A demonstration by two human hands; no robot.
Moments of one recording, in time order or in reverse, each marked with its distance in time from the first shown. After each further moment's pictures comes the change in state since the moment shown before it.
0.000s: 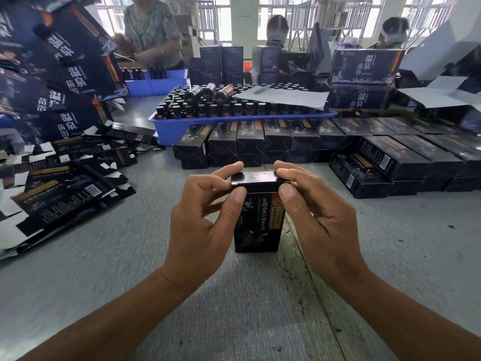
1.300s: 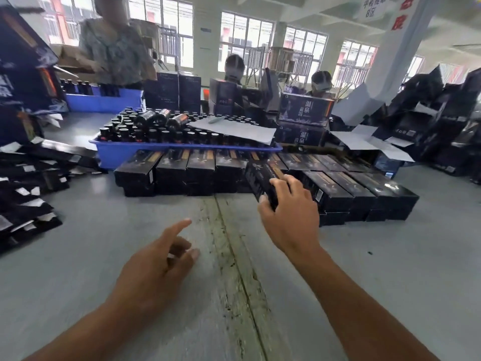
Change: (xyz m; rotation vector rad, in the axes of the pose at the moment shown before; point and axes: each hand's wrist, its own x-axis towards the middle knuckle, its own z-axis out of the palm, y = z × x) left_hand -0.013 -0.058 0.002 0.377 -0.381 -0.394; right_hand 0.064 0.064 -0.057 -1.111 0.035 0.202
